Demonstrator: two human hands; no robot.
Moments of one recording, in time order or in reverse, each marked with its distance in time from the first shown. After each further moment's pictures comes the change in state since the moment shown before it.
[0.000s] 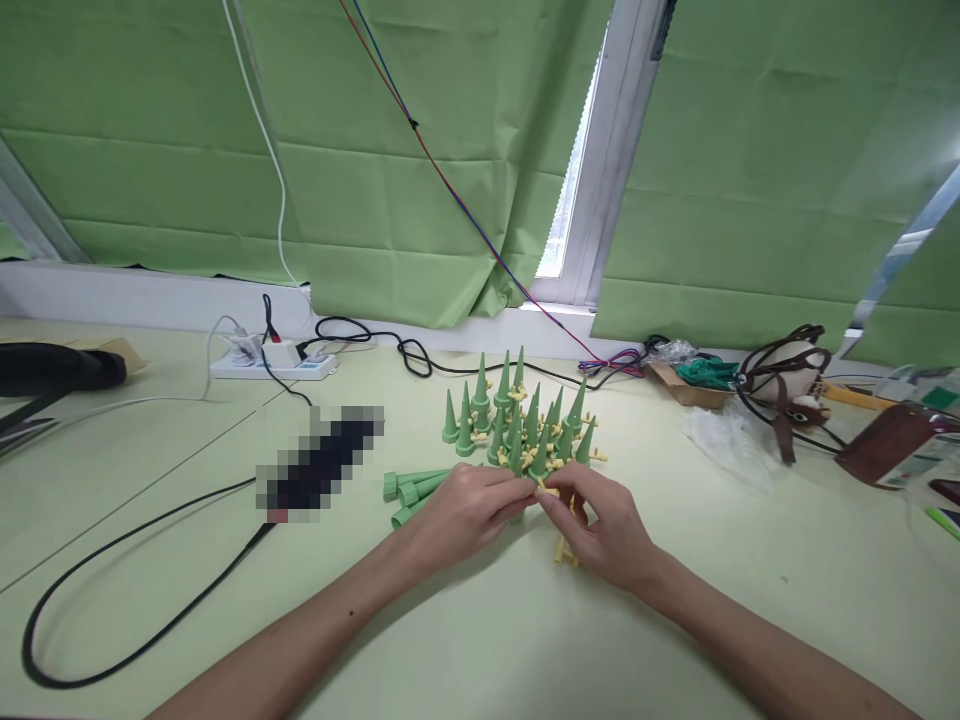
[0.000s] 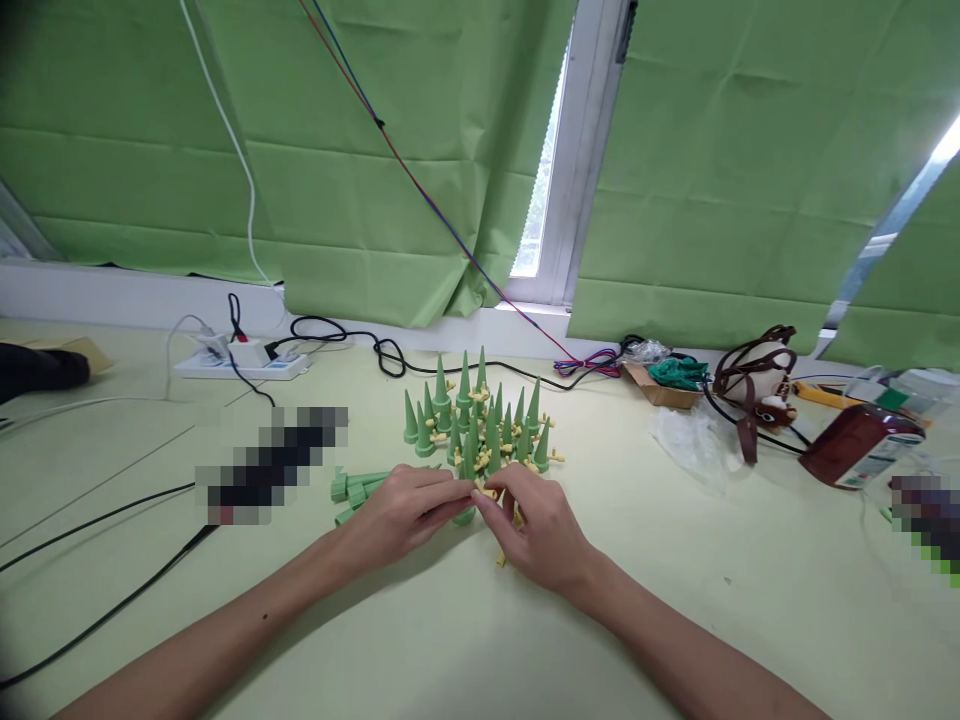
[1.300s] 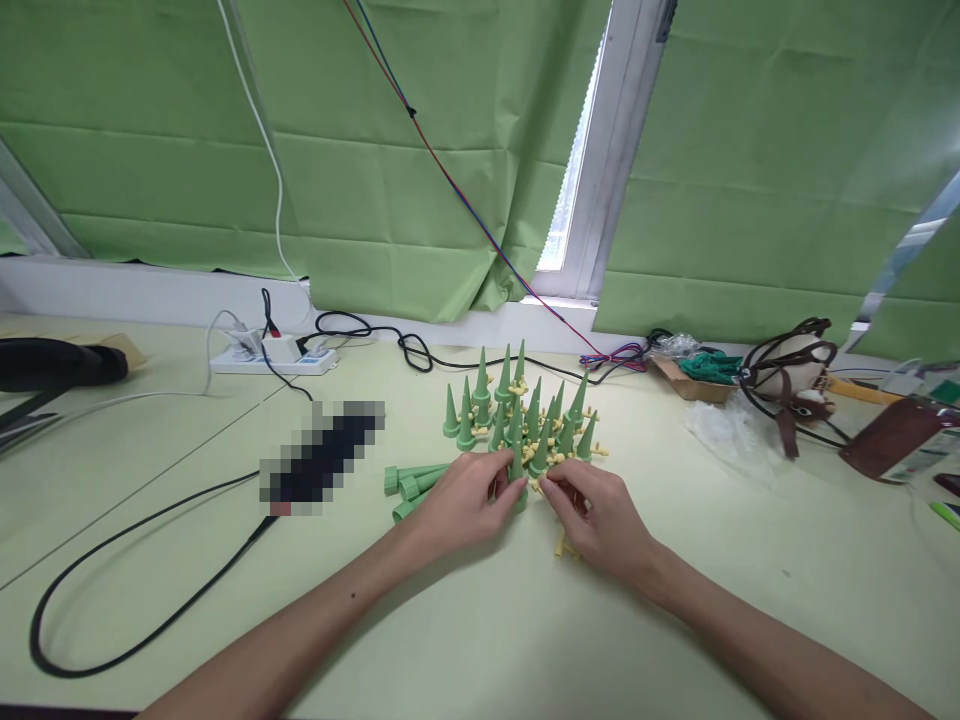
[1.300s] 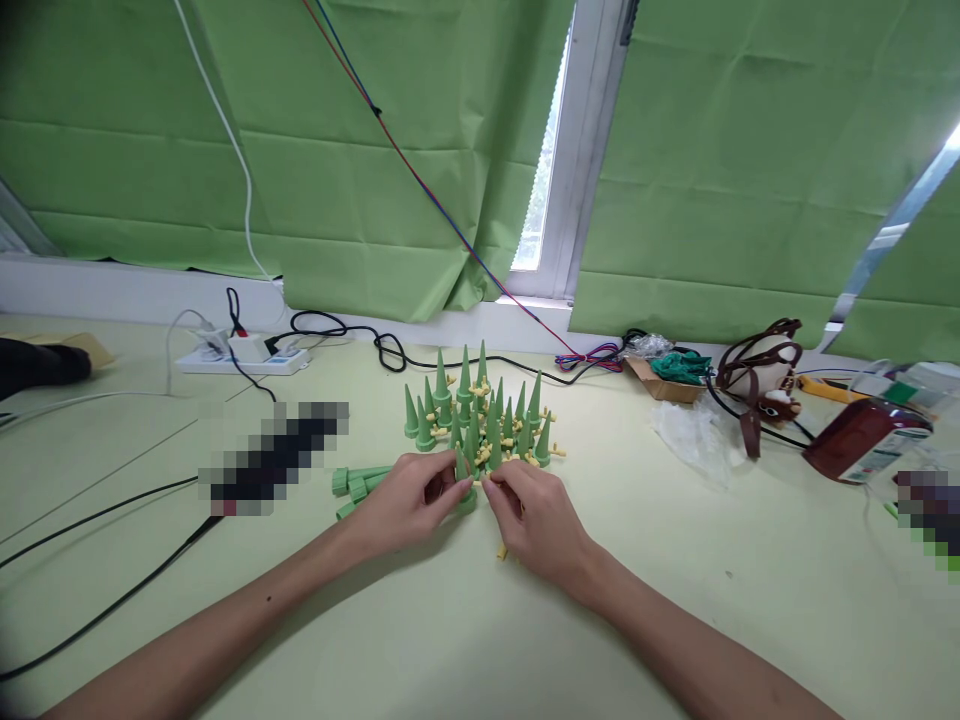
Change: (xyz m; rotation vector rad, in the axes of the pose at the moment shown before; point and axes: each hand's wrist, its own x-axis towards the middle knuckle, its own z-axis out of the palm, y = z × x) left_hand 0.007 0.005 -0.002 -0.244 -0.189 -0.562; right_hand -0.002 0.007 0.005 -0.017 -0.082 0.127
